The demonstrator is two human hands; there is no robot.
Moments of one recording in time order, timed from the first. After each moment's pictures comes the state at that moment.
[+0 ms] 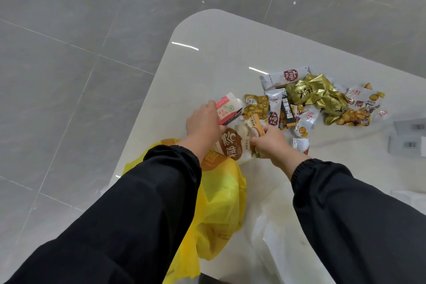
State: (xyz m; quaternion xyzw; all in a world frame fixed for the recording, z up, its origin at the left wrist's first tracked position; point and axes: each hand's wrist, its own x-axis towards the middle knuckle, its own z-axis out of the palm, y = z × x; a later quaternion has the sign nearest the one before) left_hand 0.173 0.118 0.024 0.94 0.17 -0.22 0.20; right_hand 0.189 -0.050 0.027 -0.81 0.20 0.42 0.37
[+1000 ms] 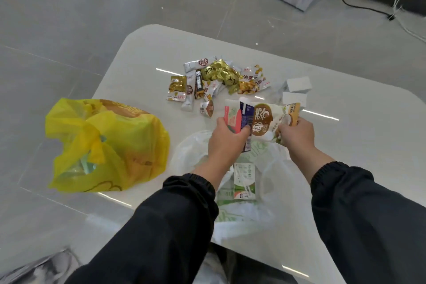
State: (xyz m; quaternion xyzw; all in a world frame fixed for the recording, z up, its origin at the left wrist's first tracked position) left_hand 0.050 -0.220 0.161 0.79 0.30 -0.13 0.51; right_hand 0.105 -0.368 0.150 -0.80 0.29 0.15 0.50
